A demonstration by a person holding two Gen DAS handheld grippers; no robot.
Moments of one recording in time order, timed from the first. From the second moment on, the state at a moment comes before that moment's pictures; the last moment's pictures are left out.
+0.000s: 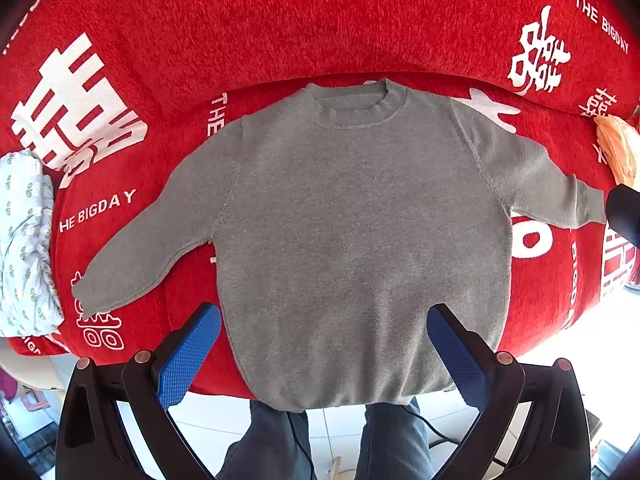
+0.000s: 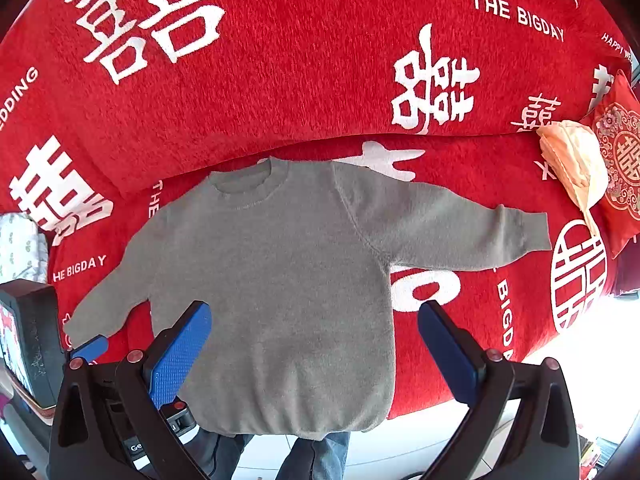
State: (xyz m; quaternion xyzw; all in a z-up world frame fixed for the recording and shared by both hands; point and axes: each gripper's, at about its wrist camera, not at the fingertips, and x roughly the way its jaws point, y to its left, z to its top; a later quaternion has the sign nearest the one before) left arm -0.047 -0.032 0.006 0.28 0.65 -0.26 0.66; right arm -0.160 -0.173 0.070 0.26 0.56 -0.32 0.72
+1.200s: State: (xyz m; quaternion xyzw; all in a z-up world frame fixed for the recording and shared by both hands) left arm -0.041 -0.027 0.003 0.28 0.65 -0.25 0.67; right arm -0.150 -0.170 0.064 0.26 0.56 -0.31 0.72
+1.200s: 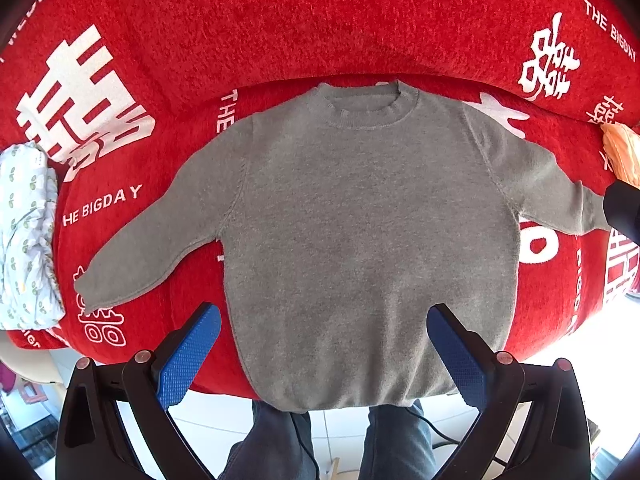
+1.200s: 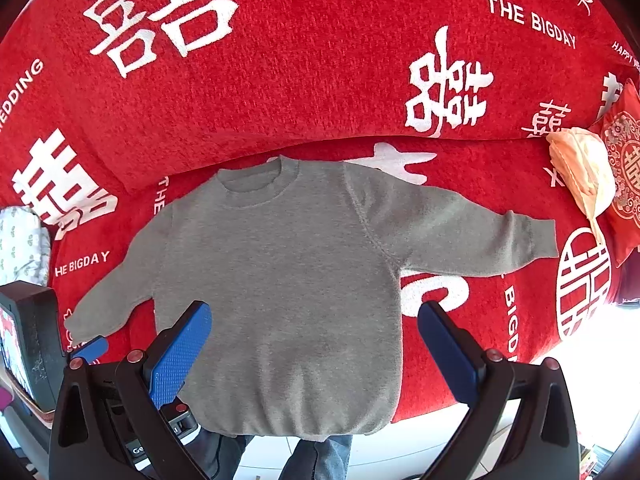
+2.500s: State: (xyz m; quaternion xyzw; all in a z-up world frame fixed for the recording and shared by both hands) left arm -0.024 -0.023 -0.001 0.28 0.62 -0.25 0.69; right arm -0.147 -0.169 0.048 0.26 0.55 -0.32 0.73
